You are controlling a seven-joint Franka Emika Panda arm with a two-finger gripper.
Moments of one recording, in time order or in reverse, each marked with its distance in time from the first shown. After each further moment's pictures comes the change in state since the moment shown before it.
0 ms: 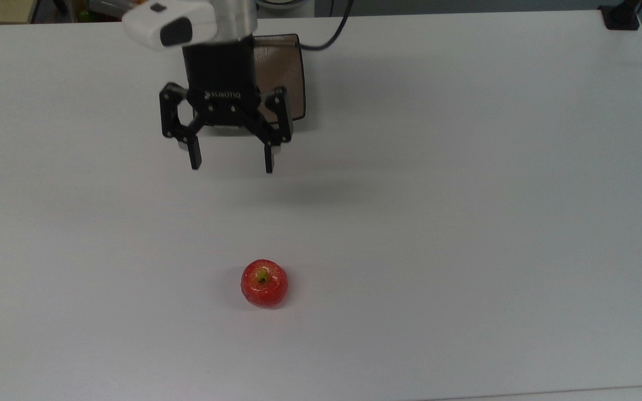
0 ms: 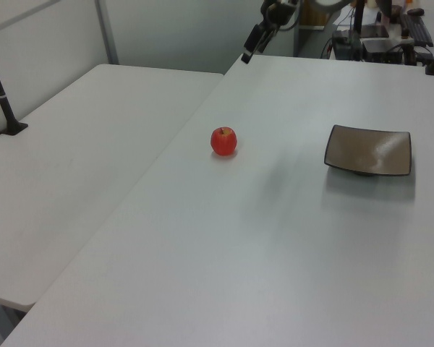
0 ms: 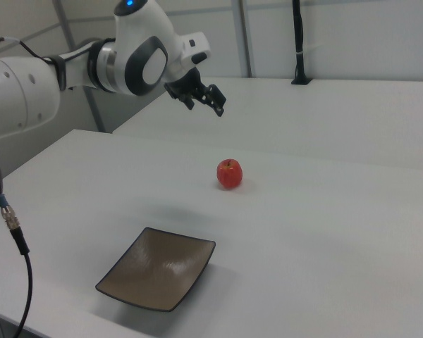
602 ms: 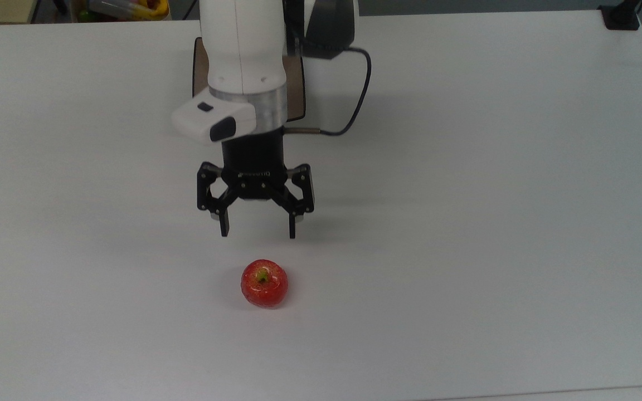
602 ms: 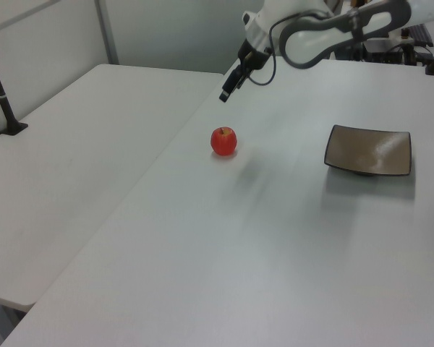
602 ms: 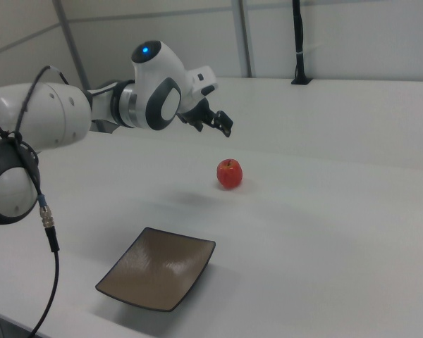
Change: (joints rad) arm 0.035 0.196 0.001 0.029 -0.021 0.216 0.000
